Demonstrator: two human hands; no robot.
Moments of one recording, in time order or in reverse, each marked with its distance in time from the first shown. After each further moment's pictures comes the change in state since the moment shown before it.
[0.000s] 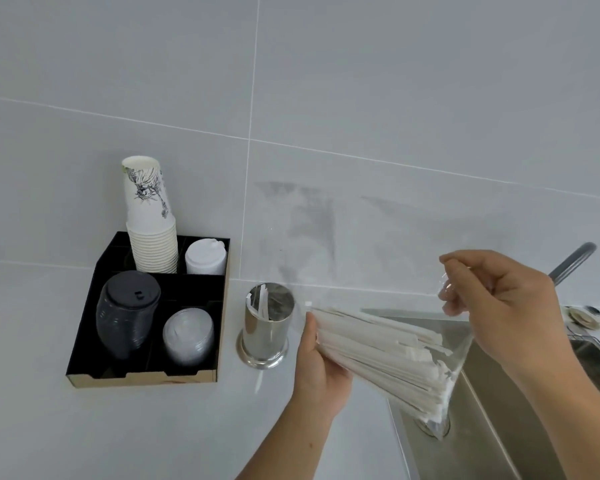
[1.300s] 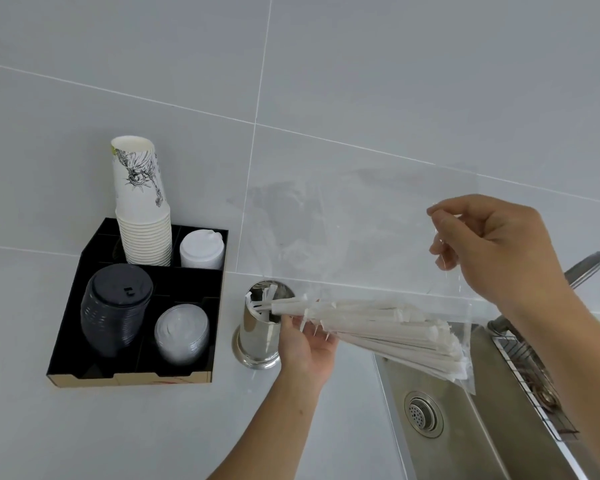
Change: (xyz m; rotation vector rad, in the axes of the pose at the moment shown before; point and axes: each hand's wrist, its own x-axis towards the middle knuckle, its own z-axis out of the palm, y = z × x) left_hand 0.034 0.039 0.001 -0.319 0.327 0.015; right_hand 0.067 -0.021 0.034 -0.149 -0.093 -0.062
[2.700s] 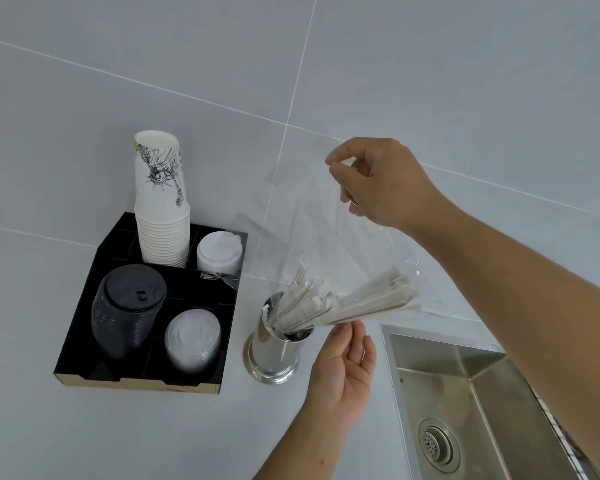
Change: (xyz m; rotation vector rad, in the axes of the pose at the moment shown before) left_hand -0.015 -0.008 0.014 -0.095 -0.122 -0.137; right_hand 0.110 -0.040 0.122 -0.135 -0.367 -0.178
